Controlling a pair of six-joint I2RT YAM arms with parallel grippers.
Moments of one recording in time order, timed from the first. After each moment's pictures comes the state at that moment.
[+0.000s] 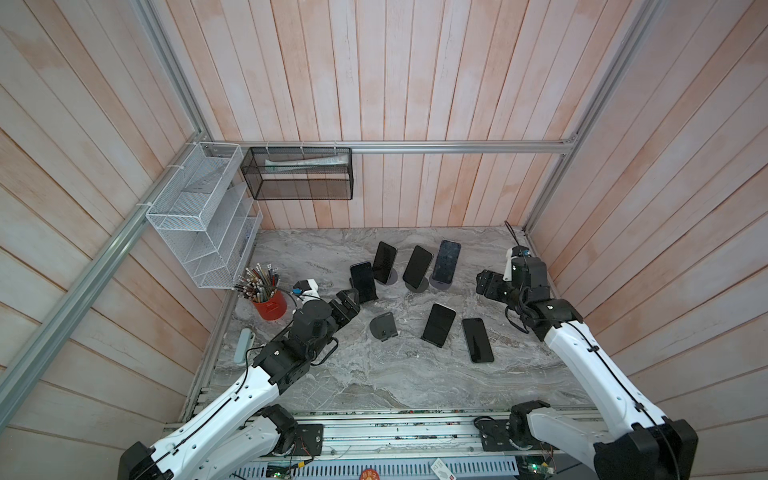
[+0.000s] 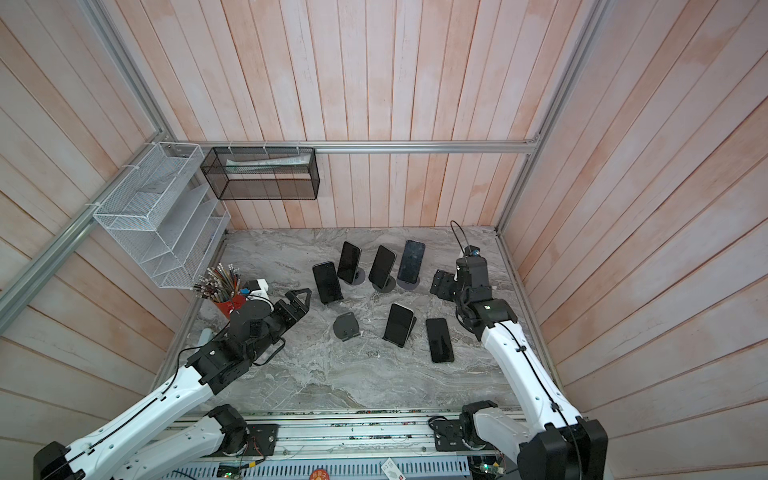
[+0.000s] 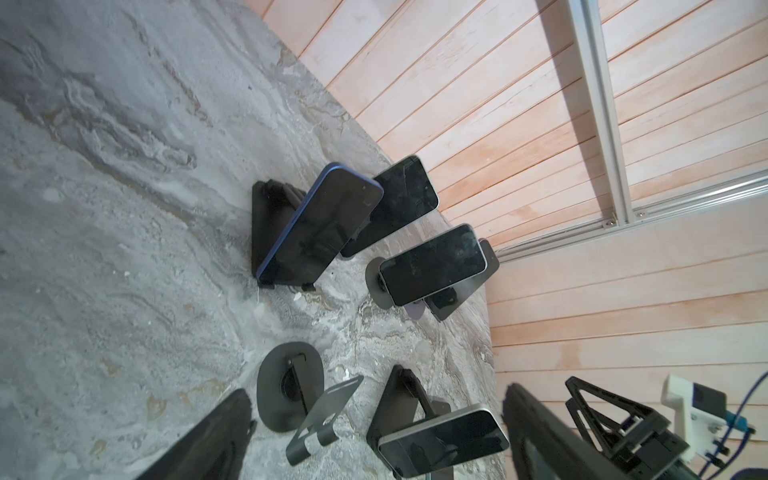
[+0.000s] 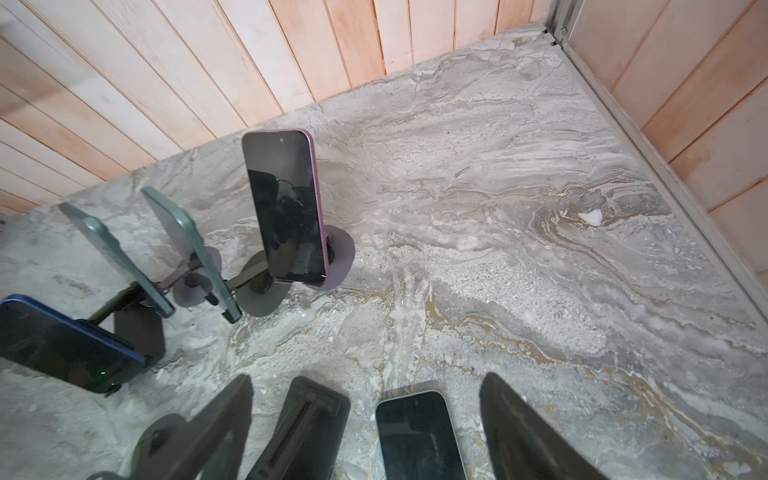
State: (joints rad) left arm -0.65 0.85 0.65 -0.22 -0.23 -1.08; right arm 0.23 1.05 0.93 -0.50 0.09 0.43
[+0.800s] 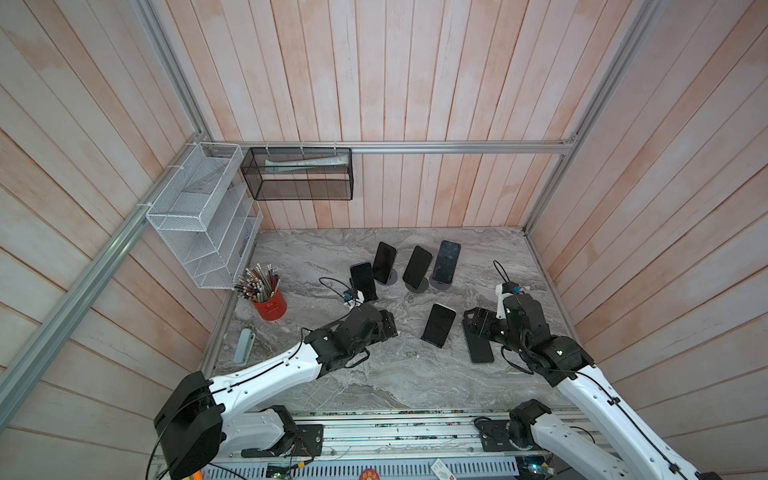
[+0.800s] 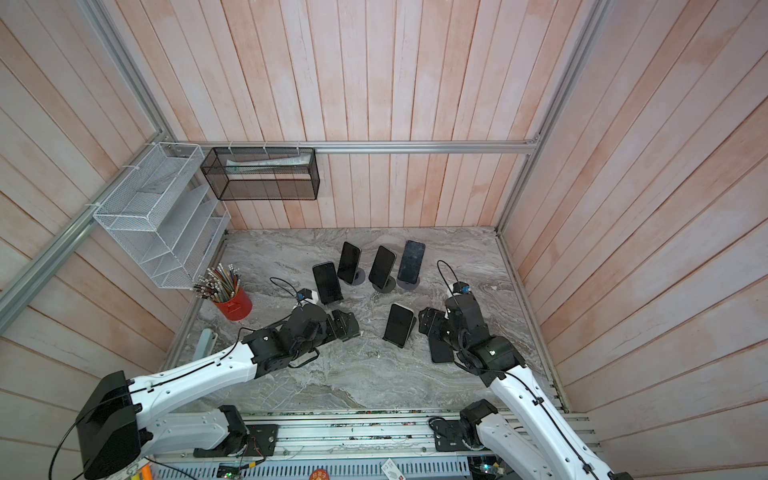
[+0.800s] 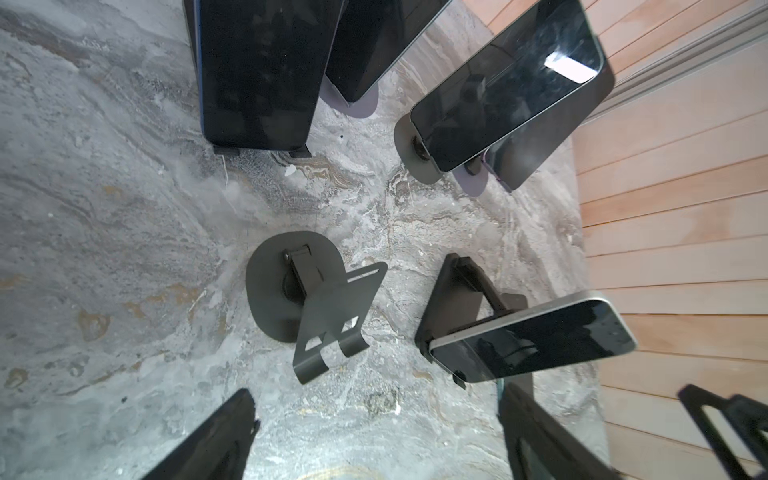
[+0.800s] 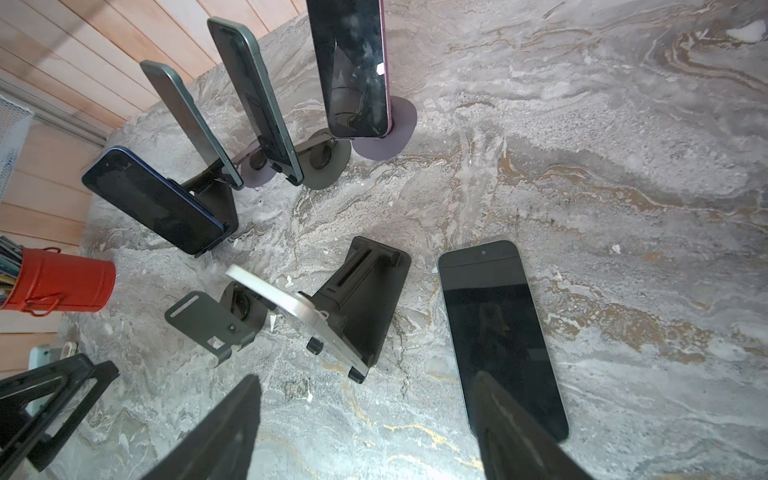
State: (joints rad) left arm -0.89 1.27 0.80 -0.28 -0.27 -1.04; right arm 0.45 0.79 0.75 -0.68 0.06 0.63
